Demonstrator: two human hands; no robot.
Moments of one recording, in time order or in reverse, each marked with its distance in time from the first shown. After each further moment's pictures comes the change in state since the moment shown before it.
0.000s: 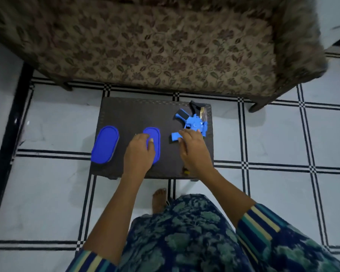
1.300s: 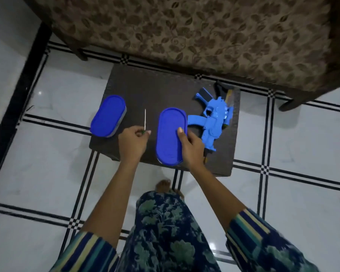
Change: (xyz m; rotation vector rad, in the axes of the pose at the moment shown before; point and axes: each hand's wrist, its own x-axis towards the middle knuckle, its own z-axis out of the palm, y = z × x) left_hand -0.009 -0.090 0.074 -0.307 0.151 -0.483; right_hand -0.027 0.035 0.115 0.726 -0.094 0.491
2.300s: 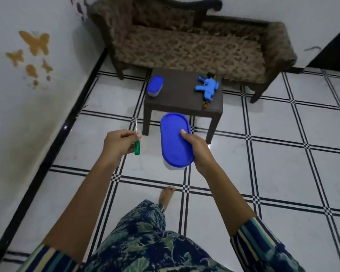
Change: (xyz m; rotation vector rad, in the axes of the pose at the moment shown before) left_hand -0.493 -0.243 -0.425 -0.397 -0.210 0.072; right_hand -0.664 0.032 0.031 0.328 -0.206 0.064
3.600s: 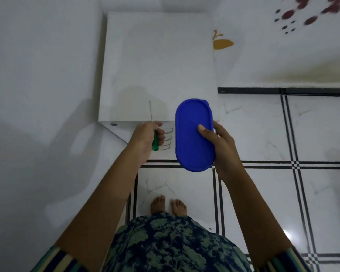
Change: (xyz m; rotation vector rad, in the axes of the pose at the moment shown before) left_hand -0.564 -0.561 -0.492 -1.063 1.068 -0.496; right_hand -0.449 0.564 0.490 -0.658 -1.083 0.269
